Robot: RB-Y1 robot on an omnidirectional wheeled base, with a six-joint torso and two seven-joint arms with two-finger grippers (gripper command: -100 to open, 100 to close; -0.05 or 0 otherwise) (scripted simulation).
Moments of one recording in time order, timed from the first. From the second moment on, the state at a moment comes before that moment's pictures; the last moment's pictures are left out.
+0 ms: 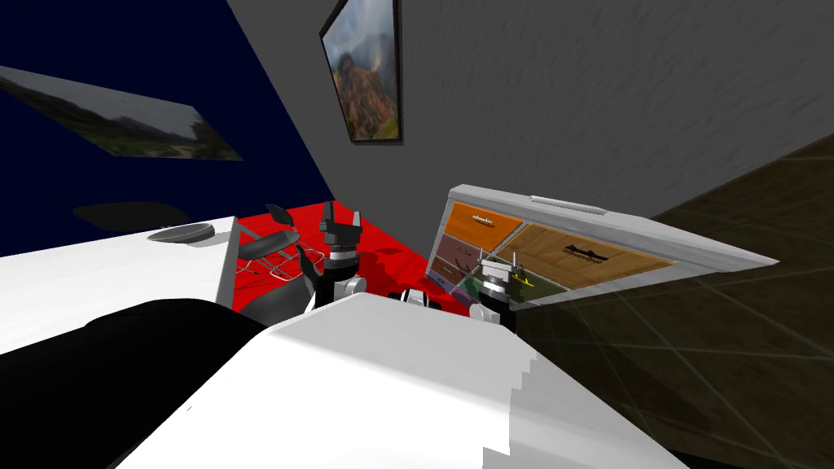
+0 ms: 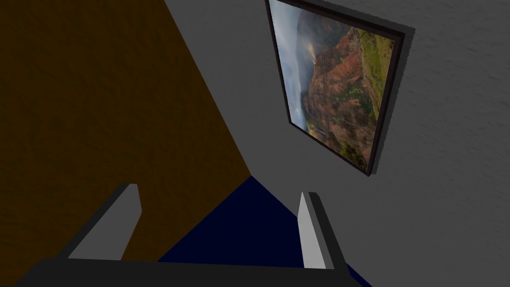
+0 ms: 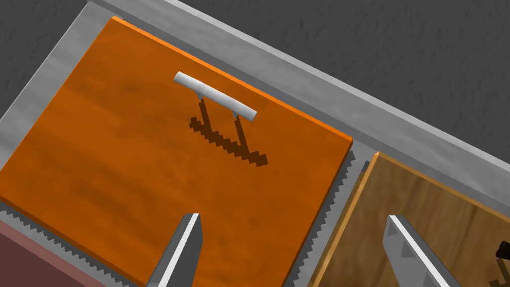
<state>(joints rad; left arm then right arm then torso) 0.55 -0.01 0.00 -2.38 0.12 -0.53 0.13 0.44 -0.18 0.04 -1.97 -0.39 -0.61 -0.73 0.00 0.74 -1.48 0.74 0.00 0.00</state>
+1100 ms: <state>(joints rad) 0.55 -0.01 0.00 -2.38 0.12 -0.53 0.13 0.41 -0.18 0.05 -1.87 -0.52 -0.68 -0.99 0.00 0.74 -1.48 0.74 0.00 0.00</state>
